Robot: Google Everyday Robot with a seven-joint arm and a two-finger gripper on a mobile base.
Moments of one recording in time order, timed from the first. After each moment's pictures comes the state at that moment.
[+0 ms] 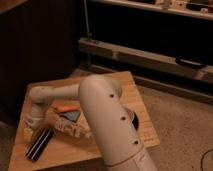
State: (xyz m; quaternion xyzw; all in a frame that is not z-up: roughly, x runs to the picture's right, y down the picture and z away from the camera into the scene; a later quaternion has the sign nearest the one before) arm -0.405 0.252 0.759 -0.62 -0.10 0.19 0.76
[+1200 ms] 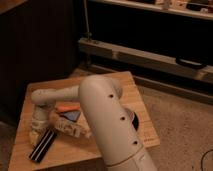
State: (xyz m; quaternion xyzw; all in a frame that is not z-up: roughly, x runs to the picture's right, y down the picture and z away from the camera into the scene) arm -0.376 0.275 0.758 -0.63 -0.07 0.15 0.76
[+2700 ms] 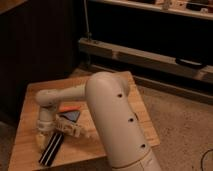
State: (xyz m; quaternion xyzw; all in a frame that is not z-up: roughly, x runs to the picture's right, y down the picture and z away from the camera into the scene) arm -0.323 0.284 0.739 -0.64 -0.01 0.16 0.75
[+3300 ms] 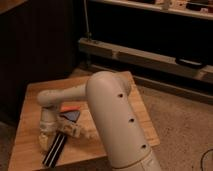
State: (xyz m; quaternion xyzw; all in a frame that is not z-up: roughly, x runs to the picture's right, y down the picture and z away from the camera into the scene) arm -0.305 0.290 0.735 -0.65 0.02 0.15 0.75
